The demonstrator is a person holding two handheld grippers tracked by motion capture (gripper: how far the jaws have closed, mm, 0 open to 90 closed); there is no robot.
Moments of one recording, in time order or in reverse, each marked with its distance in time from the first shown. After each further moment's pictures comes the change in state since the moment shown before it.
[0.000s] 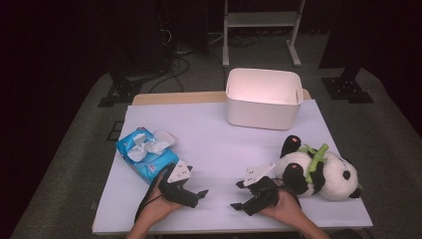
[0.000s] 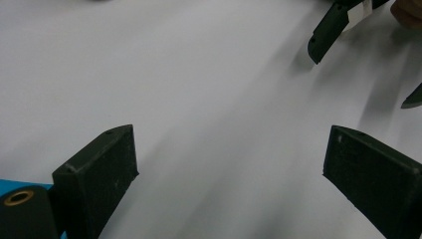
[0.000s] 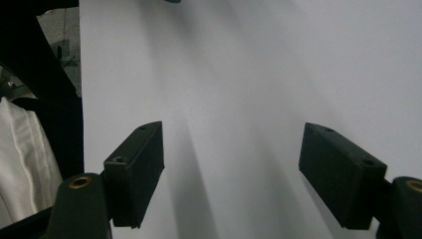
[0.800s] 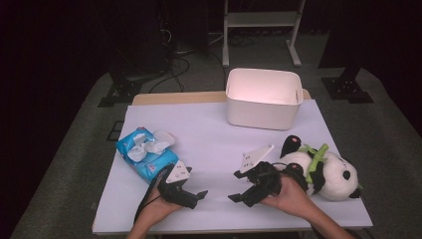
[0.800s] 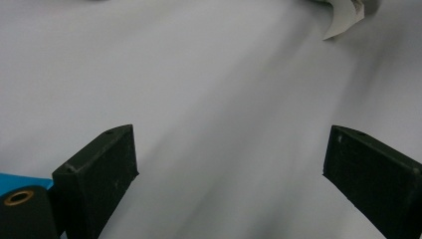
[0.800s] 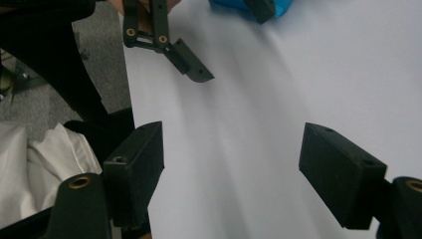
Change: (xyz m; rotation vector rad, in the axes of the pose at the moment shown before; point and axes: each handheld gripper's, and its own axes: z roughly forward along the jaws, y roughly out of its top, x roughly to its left) left arm -0.002 -0.001 -0.004 -0.007 -0.012 -0.010; right arm 0.016 0.068 -0.052 0.058 0.010 -0.037
